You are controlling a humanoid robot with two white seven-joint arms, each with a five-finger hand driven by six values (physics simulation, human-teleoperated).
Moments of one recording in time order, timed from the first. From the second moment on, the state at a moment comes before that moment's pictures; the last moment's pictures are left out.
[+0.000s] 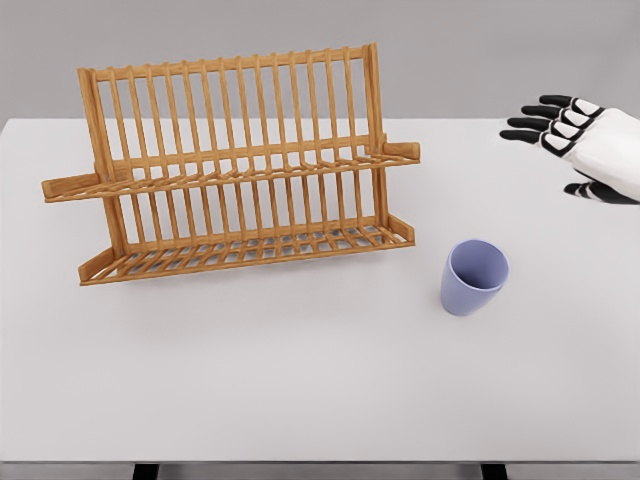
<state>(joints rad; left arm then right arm) 0.02 0.00 0.02 -0.04 -2.27 0.06 -0.34 -0.40 -1.12 0.45 -1.59 0.49 -0.61 -0.09</state>
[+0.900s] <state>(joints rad) 0.02 0.00 0.02 -0.04 -2.27 0.06 -0.34 -0.10 -1.19 0.37 -1.53 -0.32 -0.61 0.29</state>
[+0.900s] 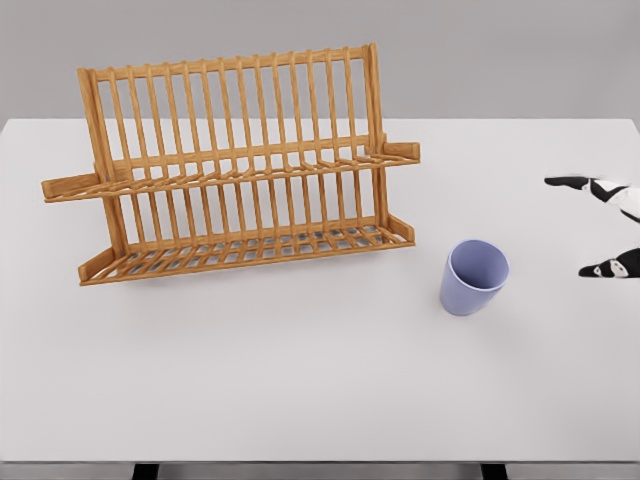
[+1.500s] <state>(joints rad) 0.02 0.00 0.02 -0.04 -2.27 0.06 -0.34 -0.02 -1.08 0.37 -1.49 -0.66 -0.61 0.51</state>
